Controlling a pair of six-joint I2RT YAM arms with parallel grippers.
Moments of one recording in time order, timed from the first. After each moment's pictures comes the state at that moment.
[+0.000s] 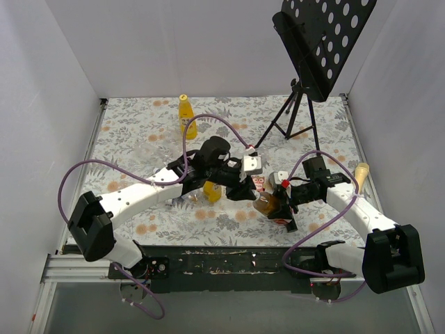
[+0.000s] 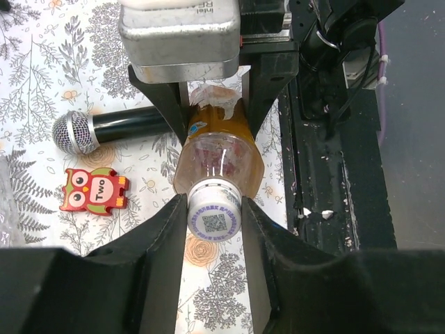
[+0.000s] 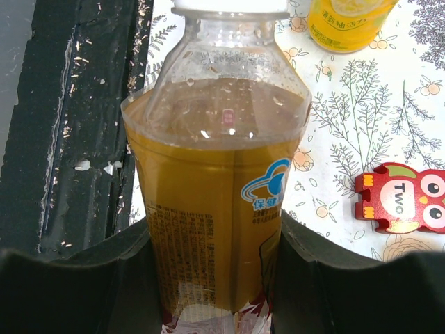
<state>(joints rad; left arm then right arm) -0.89 1.46 1.16 -0.26 0.68 0.30 0.27 1.16 0.66 -0.74 -1.10 -1.10</state>
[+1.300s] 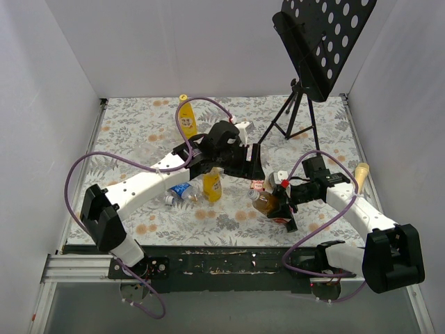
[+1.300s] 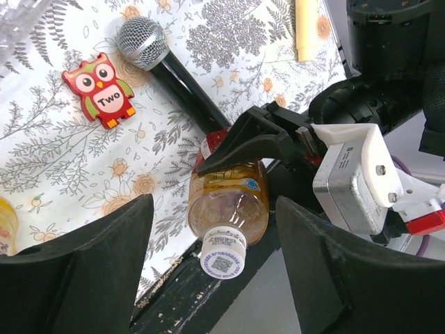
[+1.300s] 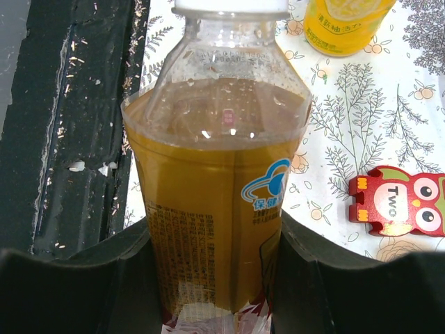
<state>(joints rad) -0.88 1.58 1.44 -0.52 0.26 -0.61 0.27 1.17 0.66 -0.72 -1.10 -1.10</state>
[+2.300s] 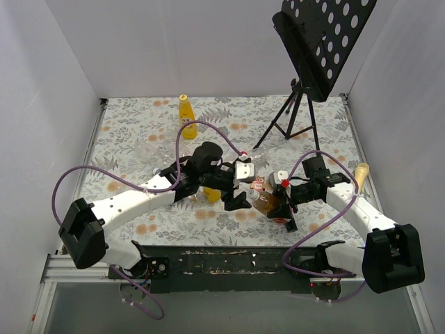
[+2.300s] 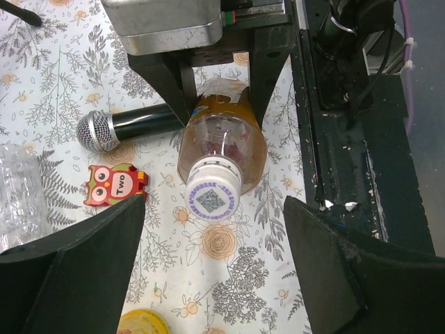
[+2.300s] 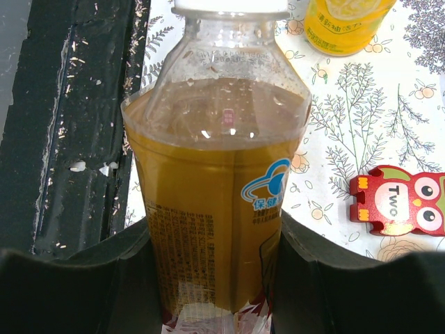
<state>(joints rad) -0.89 1.37 1.05 -0.19 0.65 0.36 0.27 1.17 0.66 -0.73 -1.10 -1.10</state>
